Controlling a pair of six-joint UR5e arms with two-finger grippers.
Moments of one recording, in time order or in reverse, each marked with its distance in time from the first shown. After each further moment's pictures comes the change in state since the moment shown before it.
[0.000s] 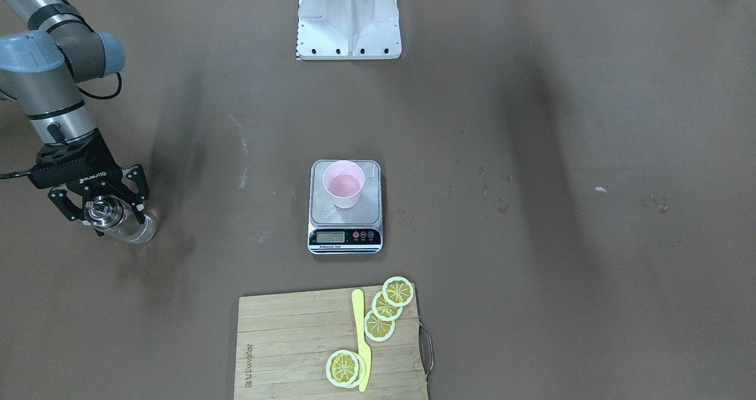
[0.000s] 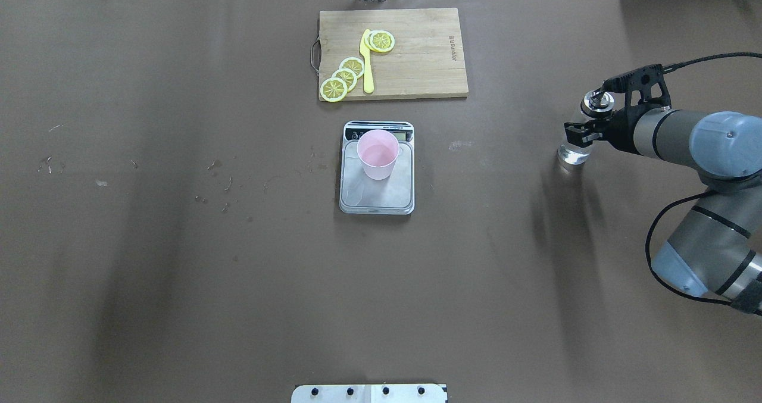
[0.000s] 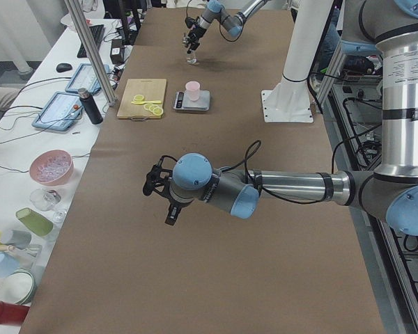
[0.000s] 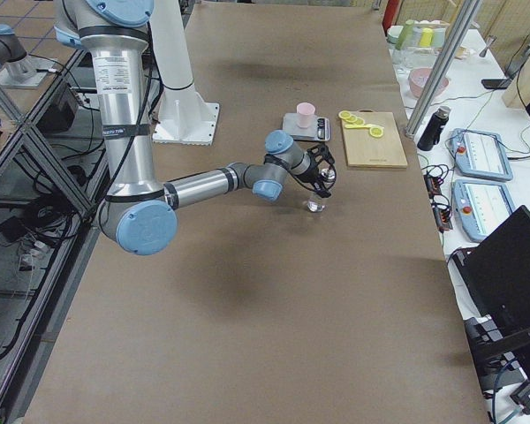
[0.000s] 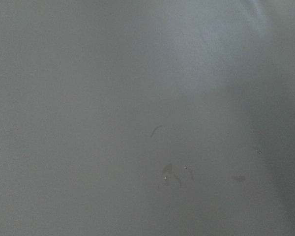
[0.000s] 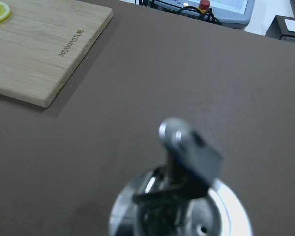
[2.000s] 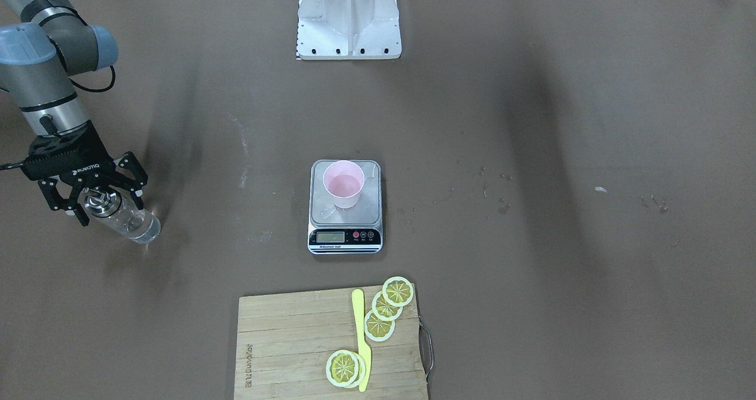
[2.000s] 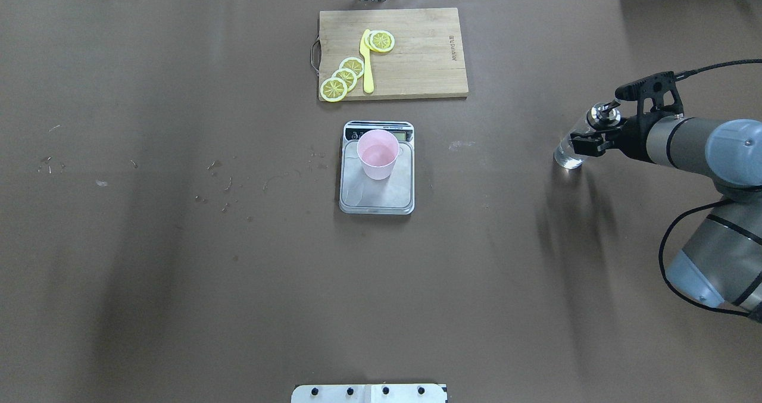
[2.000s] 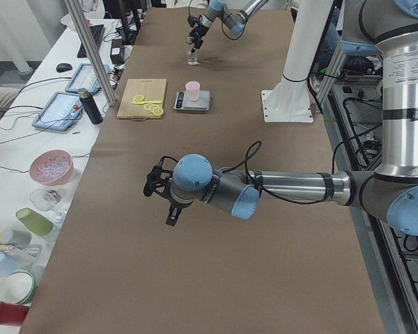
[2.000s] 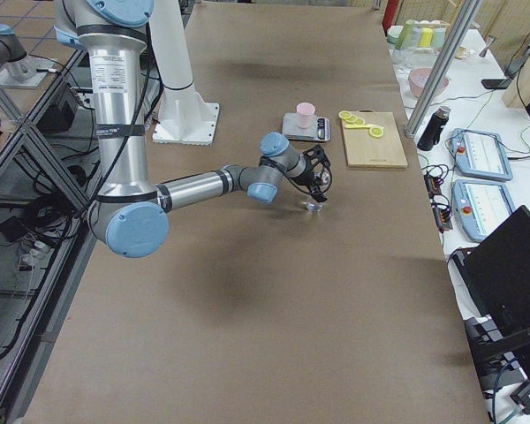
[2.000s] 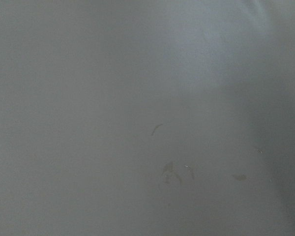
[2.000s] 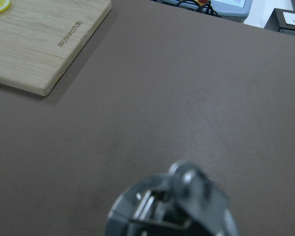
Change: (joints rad) left arm 0.001 0.002 0.001 -0.001 0.000 -0.002; right arm -0.002 -0.074 0.057 0.003 0.014 0.000
